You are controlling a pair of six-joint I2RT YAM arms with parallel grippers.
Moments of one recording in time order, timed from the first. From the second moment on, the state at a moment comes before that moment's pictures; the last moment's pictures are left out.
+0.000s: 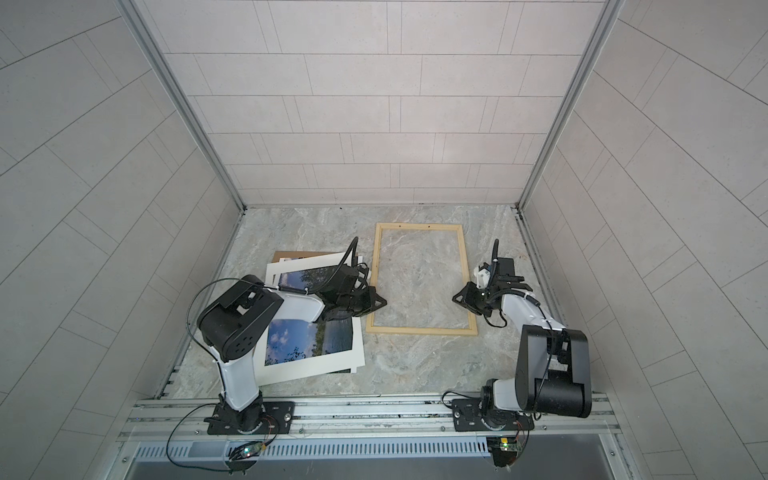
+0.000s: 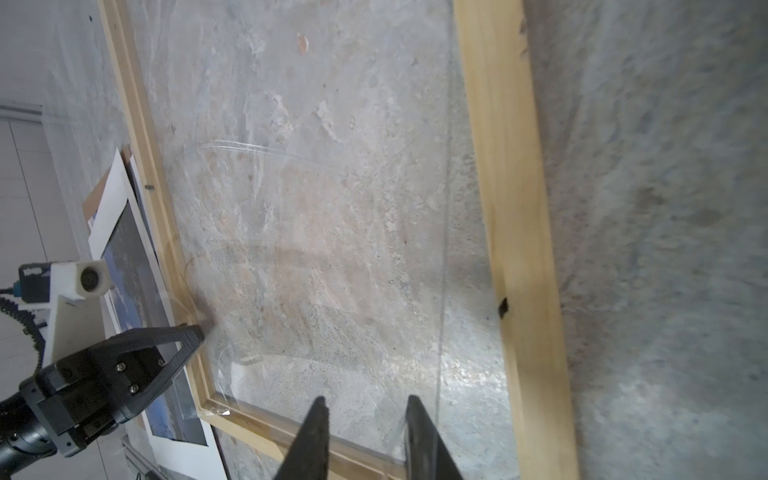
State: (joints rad) left arm -0.64 1.89 0.82 0.34 0.45 -0.93; right arm -0.18 1.38 0.72 -0.50 -0.52 0.32
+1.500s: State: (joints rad) left arm -0.59 1.87 0.82 0.32 0.53 -0.91; right arm -0.20 1.44 0.65 -0.31 -0.43 0.38
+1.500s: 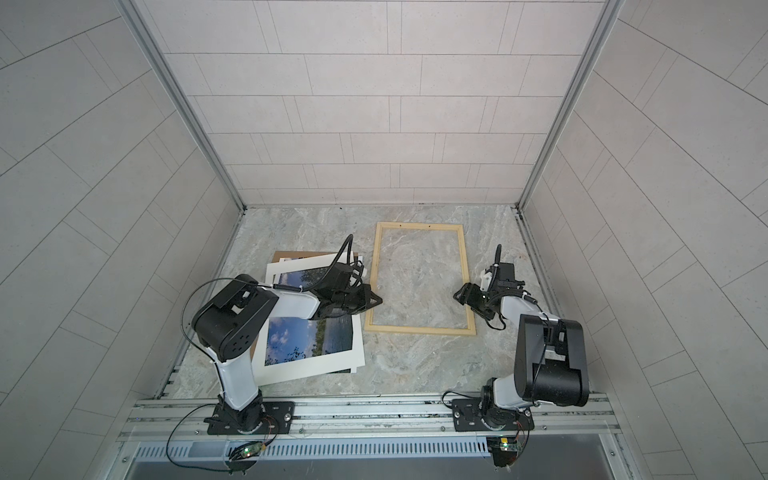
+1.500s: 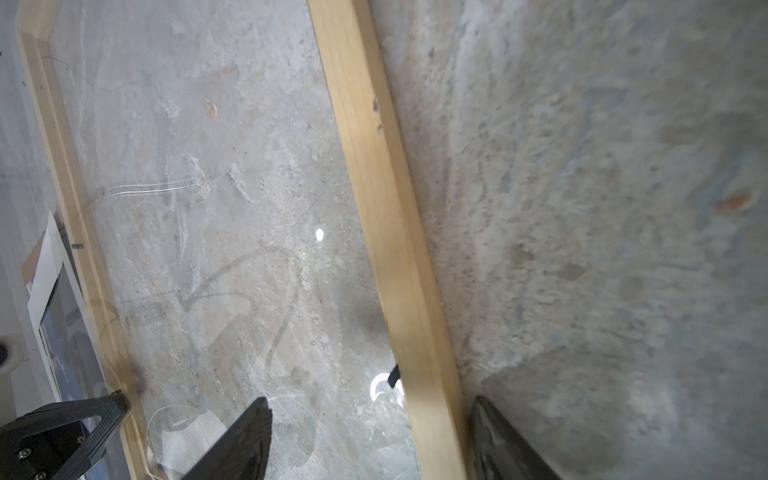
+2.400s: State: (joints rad) left arm -0.52 1.85 0.72 0.40 0.63 -0.98; right arm -0.20 1.38 0.58 -0.31 -0.52 0.35
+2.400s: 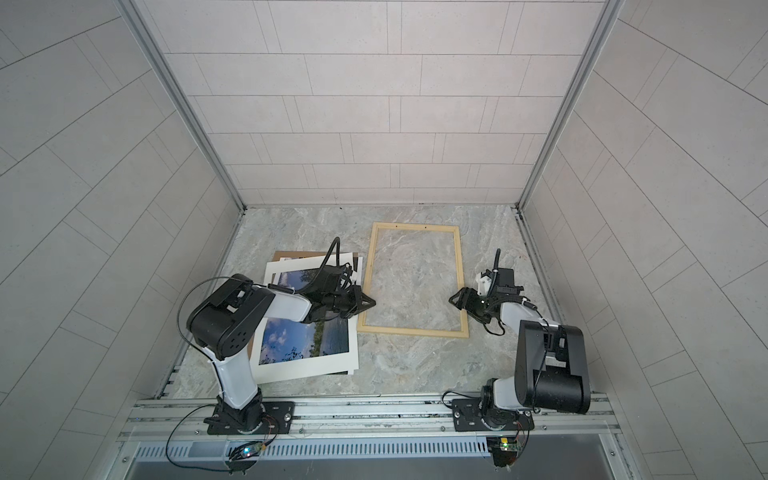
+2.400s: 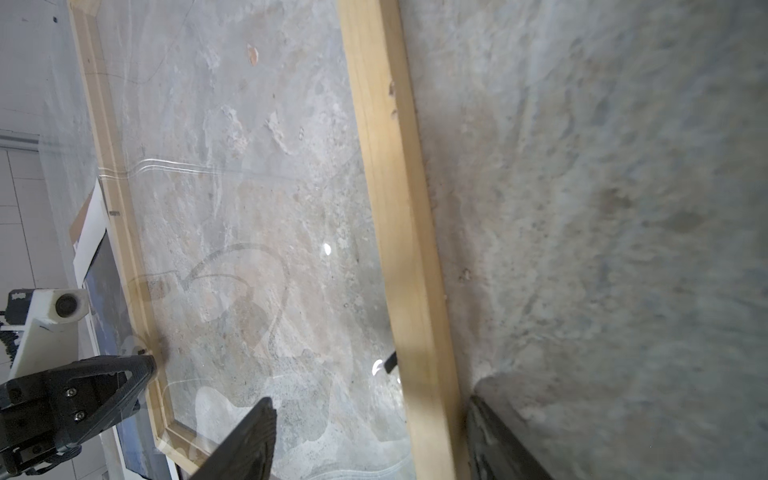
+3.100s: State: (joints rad) left arm -0.53 1.51 0.73 0.18 0.59 -1.02; right arm -0.19 1.16 0.59 -0.54 -0.60 0.34
